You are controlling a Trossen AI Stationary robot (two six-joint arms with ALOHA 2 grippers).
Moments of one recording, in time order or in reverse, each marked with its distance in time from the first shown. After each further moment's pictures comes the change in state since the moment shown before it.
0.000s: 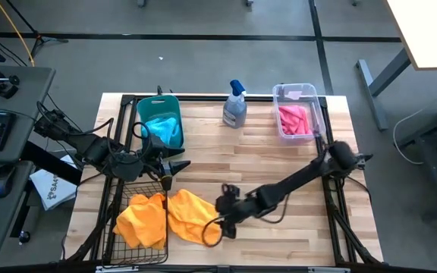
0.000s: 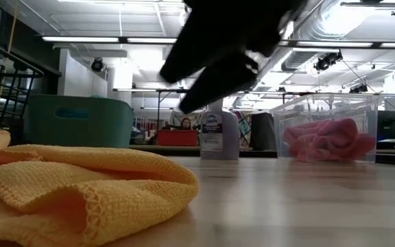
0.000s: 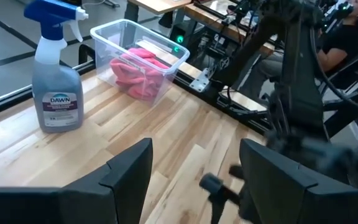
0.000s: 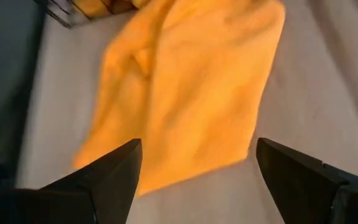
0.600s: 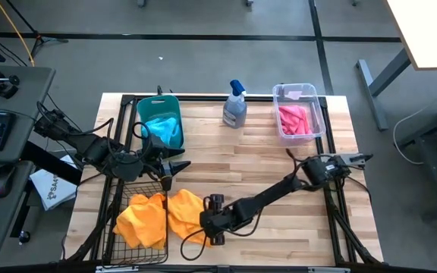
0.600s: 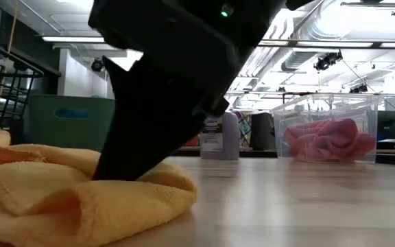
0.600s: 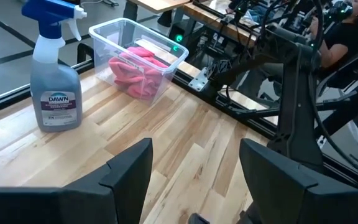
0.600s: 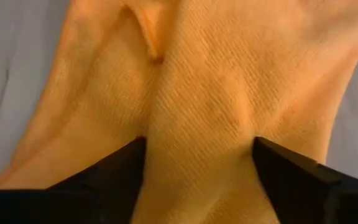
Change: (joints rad) left arm 0.000 0.000 0.000 0.000 0.007 -0.001; right arm 0.001 0.354 0.375 -0.204 0.030 -0.202
